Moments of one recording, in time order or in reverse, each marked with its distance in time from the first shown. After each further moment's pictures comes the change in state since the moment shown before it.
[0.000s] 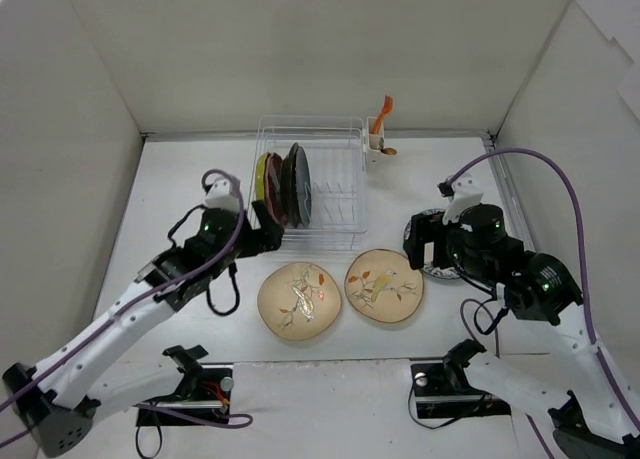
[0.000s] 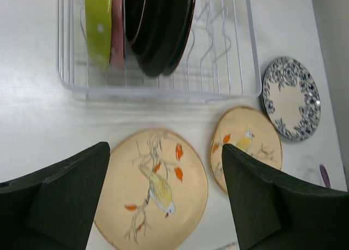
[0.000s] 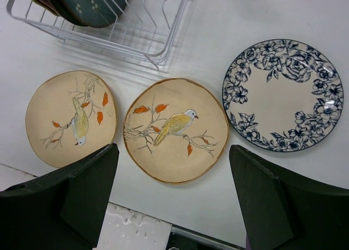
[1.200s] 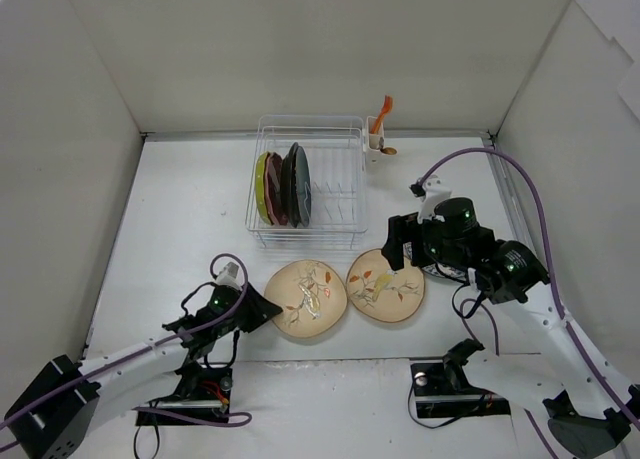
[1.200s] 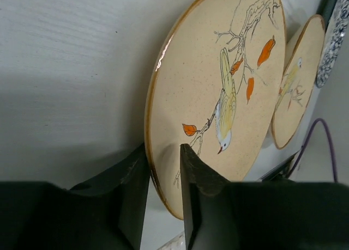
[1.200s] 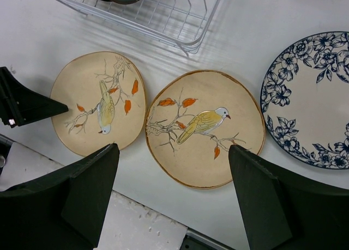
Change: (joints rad) left arm -0.009 -0.154 -0.926 0.597 0.313 -0.525; right arm -0.006 0.070 -0.103 0.118 -0.159 0.000
